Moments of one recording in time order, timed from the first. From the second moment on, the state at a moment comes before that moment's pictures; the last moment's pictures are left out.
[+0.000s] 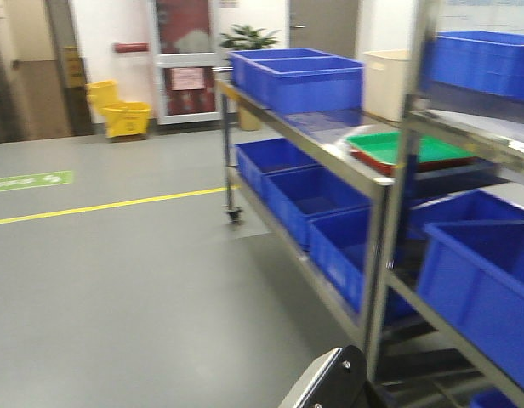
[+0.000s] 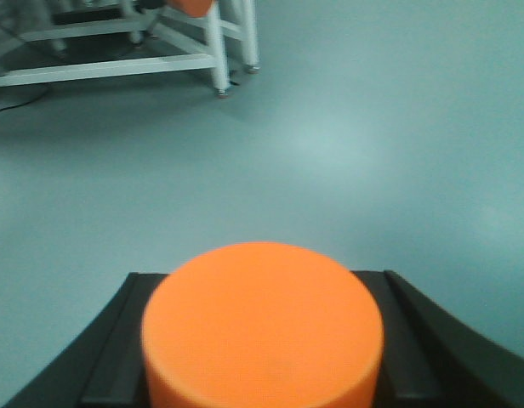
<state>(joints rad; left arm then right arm) 0.02 -0.01 0.03 -0.04 0.15 0.10 0.65 1.34 -0.67 1.72 0.27 -1.83</state>
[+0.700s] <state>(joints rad) 0.02 -0.01 0.03 -0.04 0.15 0.10 0.65 1.34 -0.67 1.72 0.27 -1.83</state>
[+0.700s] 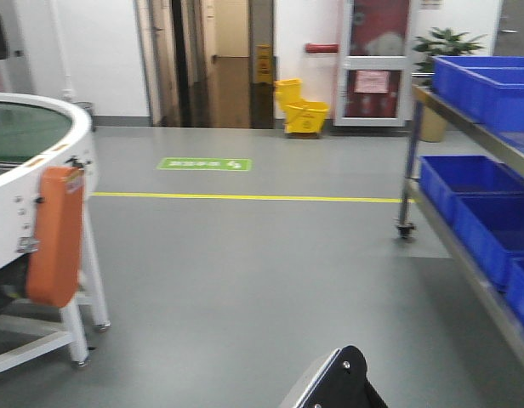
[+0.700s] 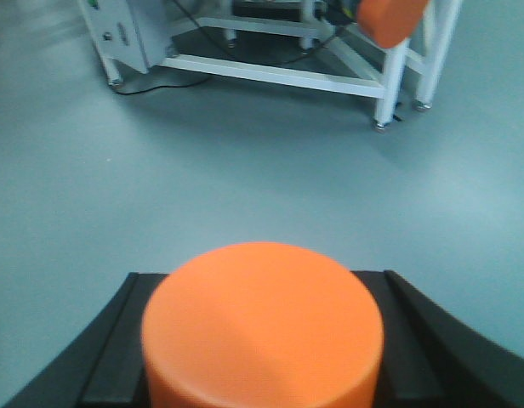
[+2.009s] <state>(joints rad) 0.02 -0.01 0.03 -0.04 0.15 0.10 0.65 1.34 -0.67 1.72 0.27 -1.83</state>
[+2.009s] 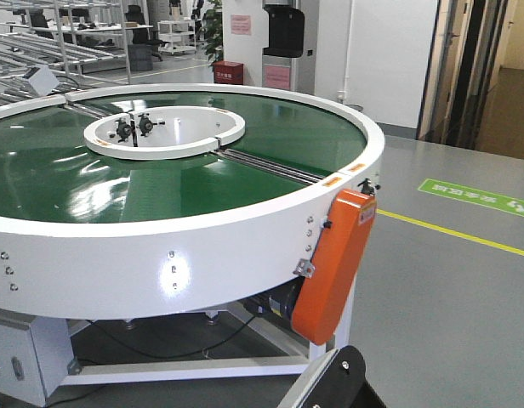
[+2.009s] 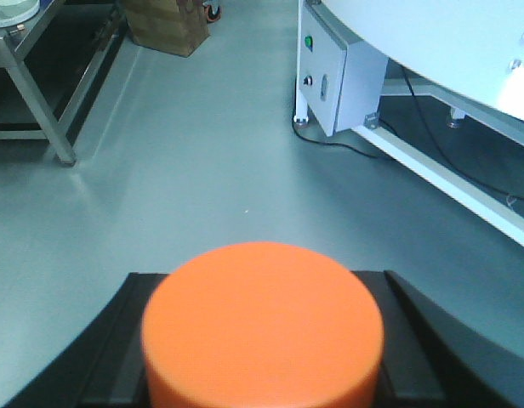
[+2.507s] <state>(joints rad) 0.02 -0.01 0.03 -0.04 0.15 0.10 0.65 1.34 -0.67 1.72 0.27 -1.83</state>
